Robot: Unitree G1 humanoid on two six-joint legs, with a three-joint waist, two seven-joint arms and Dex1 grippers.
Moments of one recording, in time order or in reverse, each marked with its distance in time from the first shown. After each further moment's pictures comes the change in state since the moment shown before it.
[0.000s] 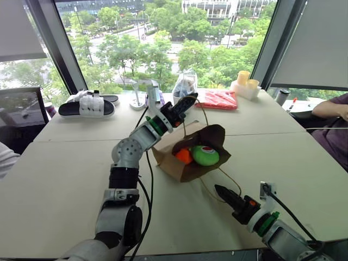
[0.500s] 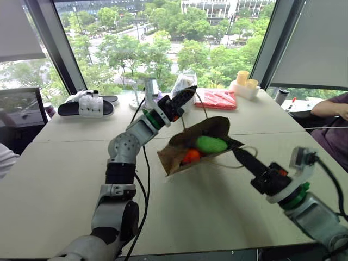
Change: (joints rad) left arm -0.090 0.052 -0.015 0.019 0.032 -0.057 -0.055; right arm -0.237 -0.290 -0.115 -0.119 0.485 -0.145 -0.067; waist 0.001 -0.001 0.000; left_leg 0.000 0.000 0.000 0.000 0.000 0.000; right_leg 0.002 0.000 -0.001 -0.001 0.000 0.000
